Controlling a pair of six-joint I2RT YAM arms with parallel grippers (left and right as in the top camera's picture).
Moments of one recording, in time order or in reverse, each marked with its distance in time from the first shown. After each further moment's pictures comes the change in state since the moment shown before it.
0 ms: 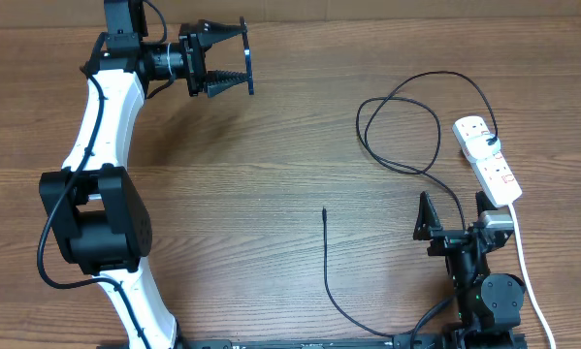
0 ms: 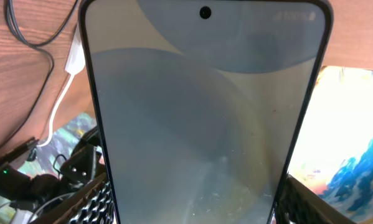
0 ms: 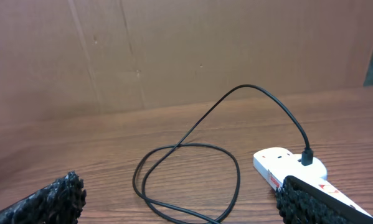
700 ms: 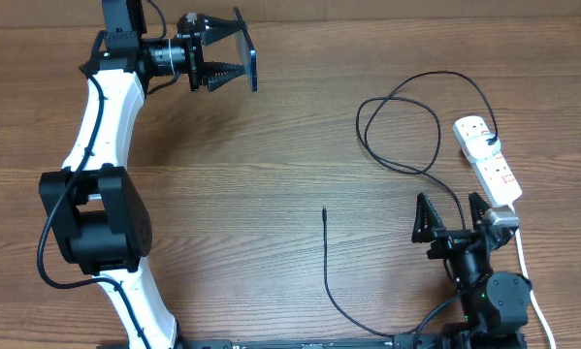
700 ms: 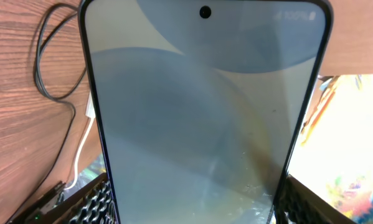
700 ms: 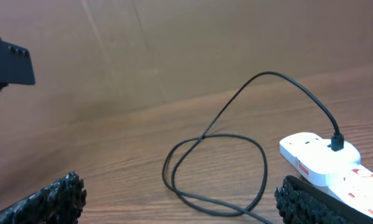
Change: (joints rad) left arm 0.000 0.000 0.000 0.075 -0.134 0.071; right arm 0.000 0.056 0.113 -0.113 -0.073 0.121
